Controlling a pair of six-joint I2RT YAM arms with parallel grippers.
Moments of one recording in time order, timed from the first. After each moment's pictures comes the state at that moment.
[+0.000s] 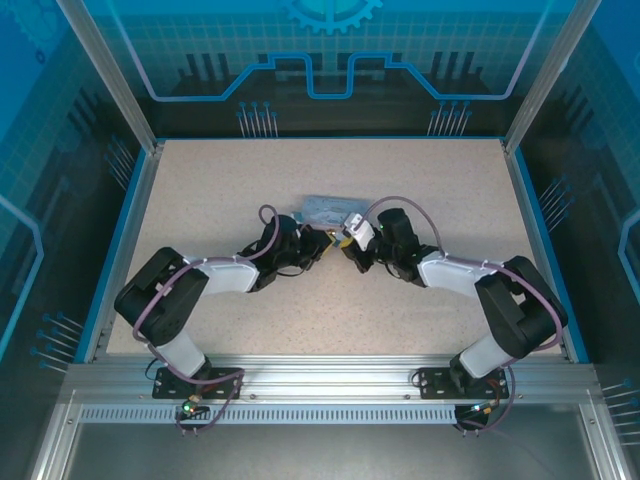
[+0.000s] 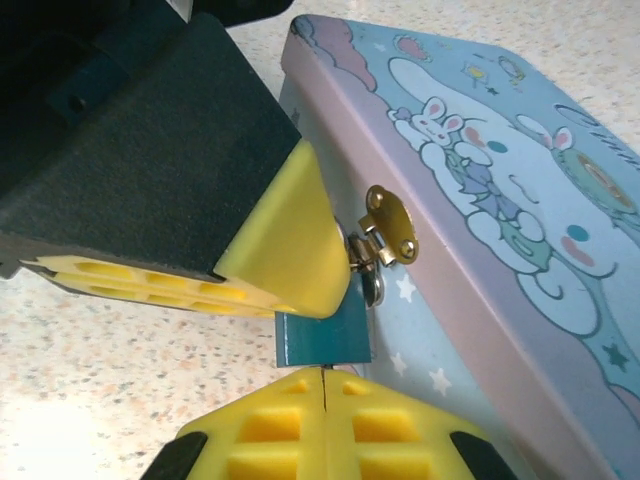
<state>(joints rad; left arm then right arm) -0.58 1.66 0.71 0.48 0.28 -1.37 0.52 1.56 0.73 0.21 -0.40 -0.26</state>
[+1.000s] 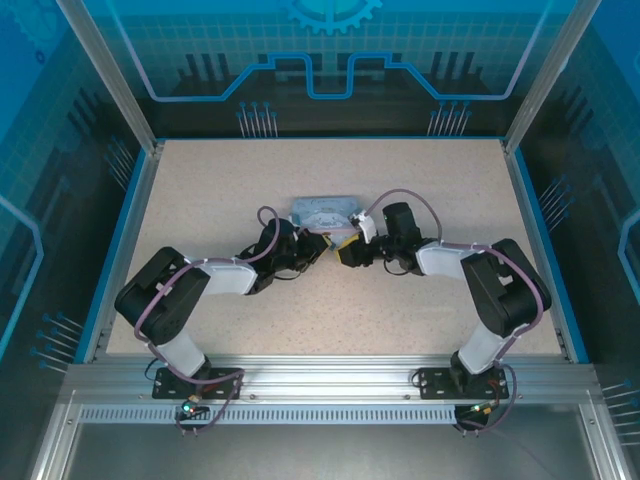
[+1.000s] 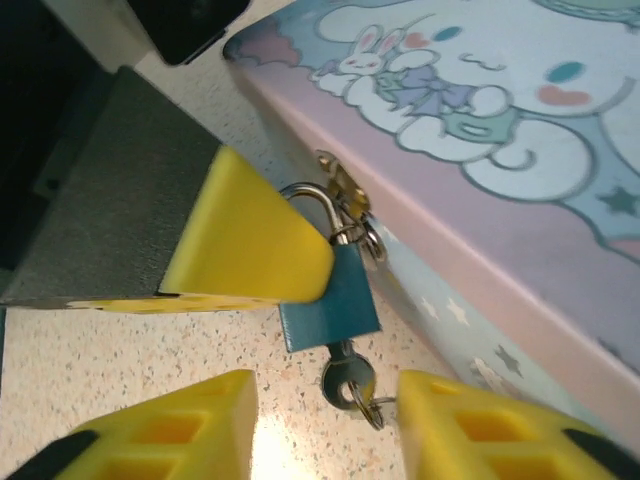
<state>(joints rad) -0.56 1.67 0.67 0.52 0.27 -1.29 0.43 1.67 0.76 0.23 -0.68 0.04</state>
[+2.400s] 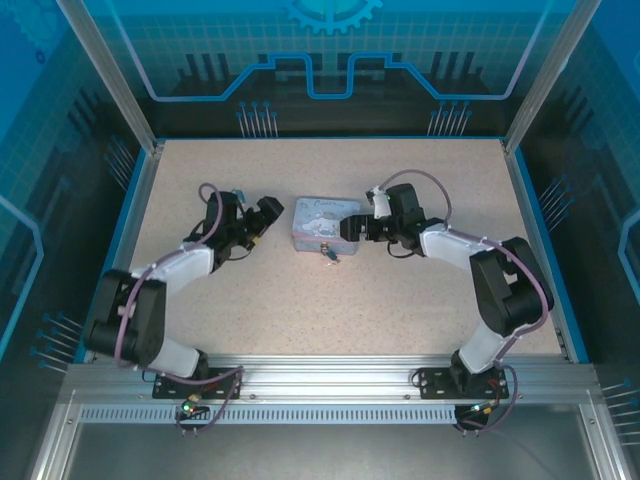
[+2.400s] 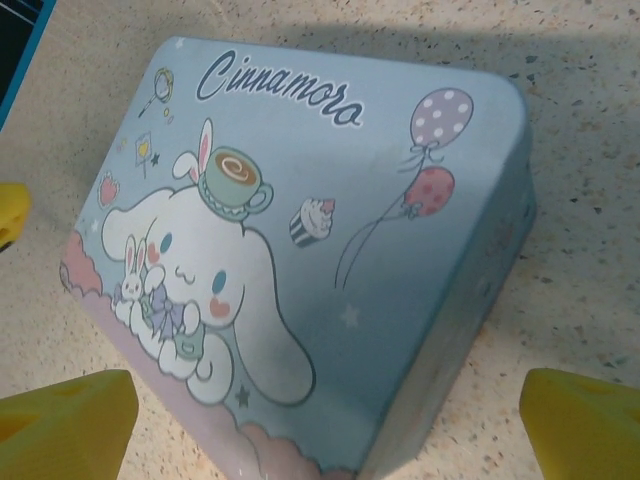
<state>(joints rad) -0.18 1.52 0.77 0.13 0.34 -1.00 0.38 1.70 0.96 -0.03 -0.40 0.36</state>
